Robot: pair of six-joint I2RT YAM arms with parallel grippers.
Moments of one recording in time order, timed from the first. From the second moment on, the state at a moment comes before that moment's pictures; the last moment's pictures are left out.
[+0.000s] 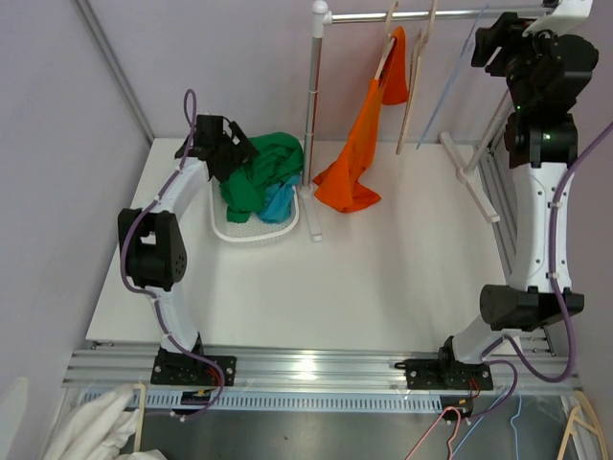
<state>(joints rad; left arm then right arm) -0.12 1.93 1.65 -0.44 0.04 -0.74 -0.03 1.65 2.15 -0.29 -0.07 0.09</state>
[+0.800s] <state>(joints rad) -0.37 1.16 1.38 0.09 0.19 -0.38 0.24 1.84 2.41 -0.58 -0.27 0.35</state>
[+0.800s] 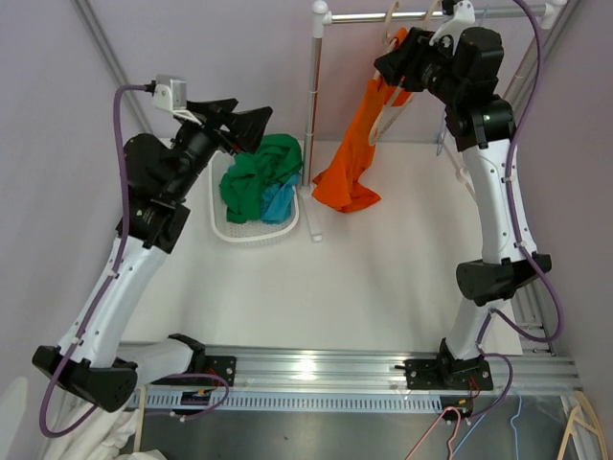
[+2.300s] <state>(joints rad) -0.61 1.84 1.95 -0.08 0.50 -0.25 0.46 1.91 2.43 -0.57 0.21 0.18</state>
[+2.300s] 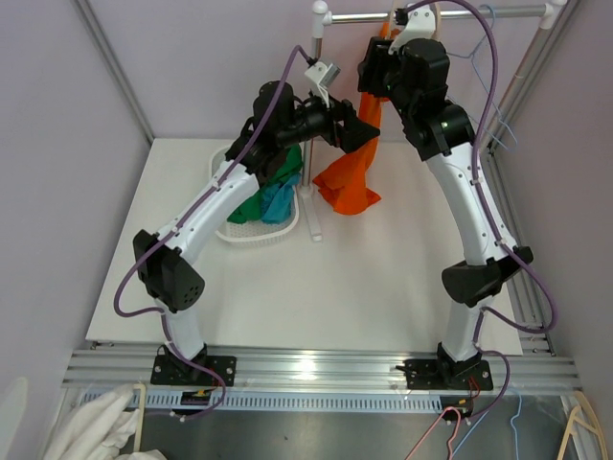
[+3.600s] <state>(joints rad) -0.66 1.80 1.91 -0.09 0.47 -0.22 0.35 2.08 2.45 -0.21 0.31 0.06</state>
